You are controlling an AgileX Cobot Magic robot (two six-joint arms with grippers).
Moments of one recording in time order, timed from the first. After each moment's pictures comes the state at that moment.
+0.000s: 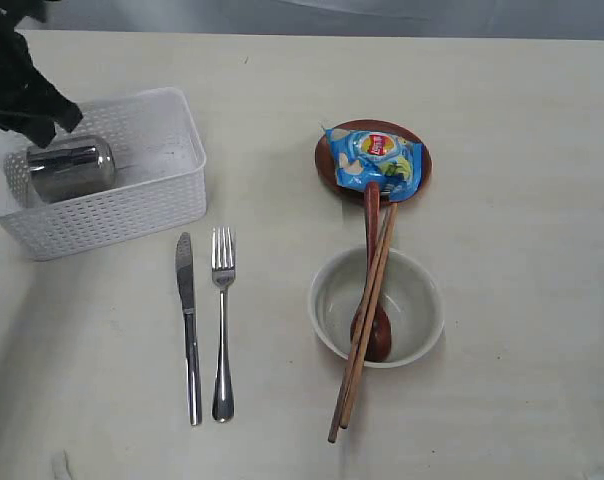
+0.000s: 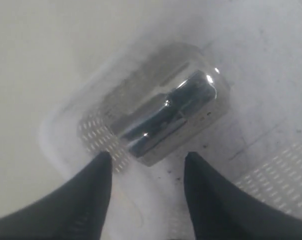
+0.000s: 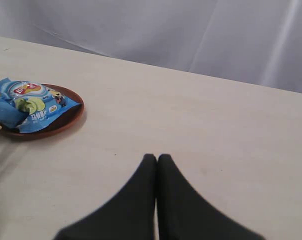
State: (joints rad) left arm -0.15 1.70 -1.19 0.09 0.88 0.18; right arm 0.05 0.00 0.00 -0.13 0.33 -0.03
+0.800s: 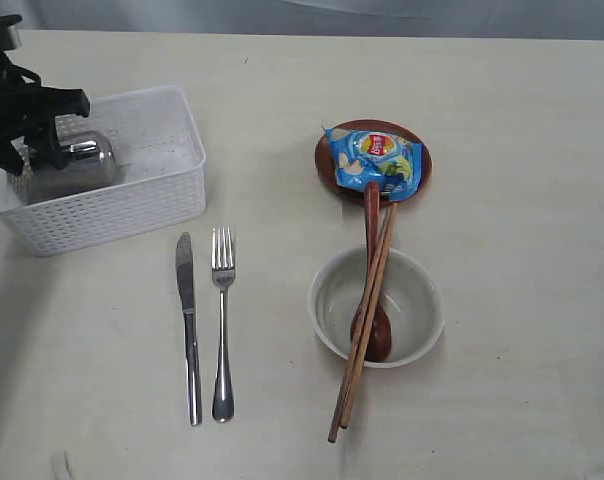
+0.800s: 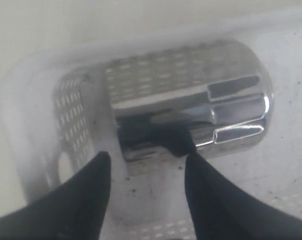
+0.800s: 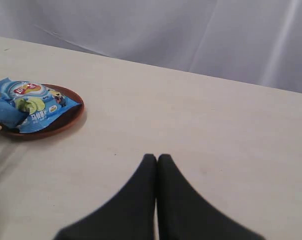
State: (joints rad) left arm -0.04 1.84 -1.21 -0.13 0.86 -0.11; right arm 0.05 0.00 0.00 -0.13 0.33 -0.03
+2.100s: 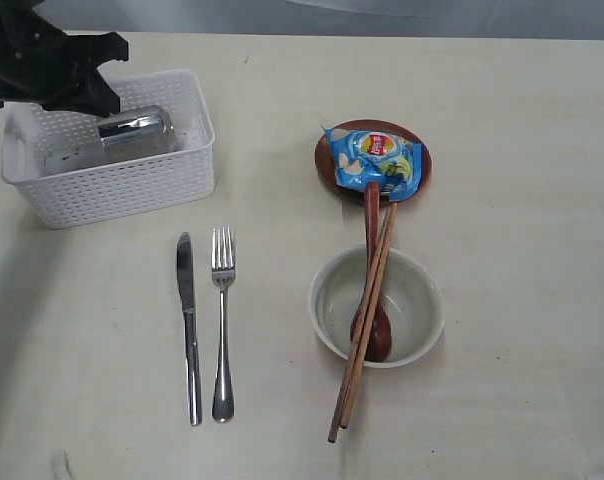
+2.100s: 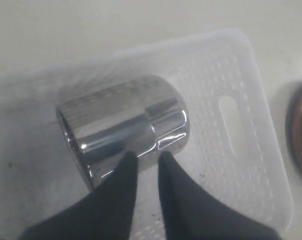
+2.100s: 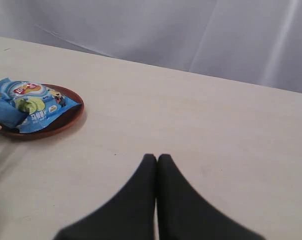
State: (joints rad) left arm -0.03 1.85 -1.21 -0.72 0.67 0.41; right arm 0.05 0.00 0.00 -0.13 0.33 -0.03
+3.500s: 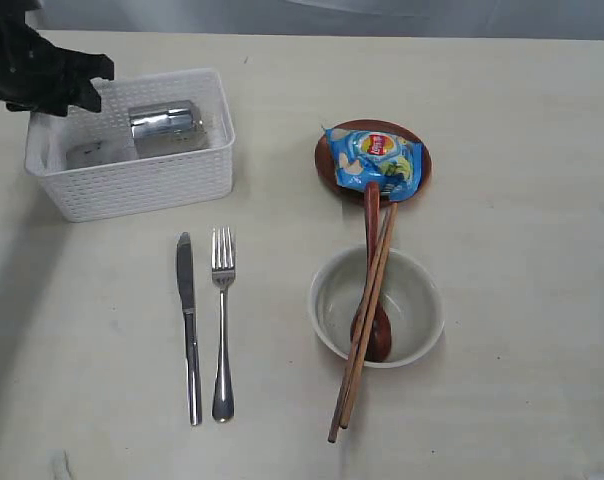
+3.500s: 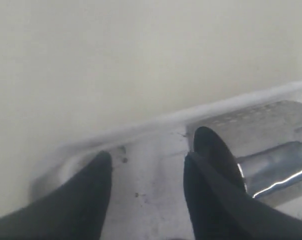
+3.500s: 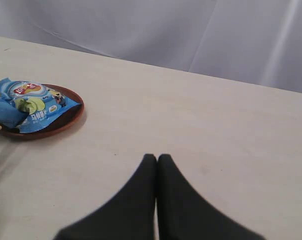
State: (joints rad) left arm -0.04 1.90 -1.21 -0.49 0.48 0.34; right arm 0.05 0.00 0.00 -0.13 0.33 -0.03
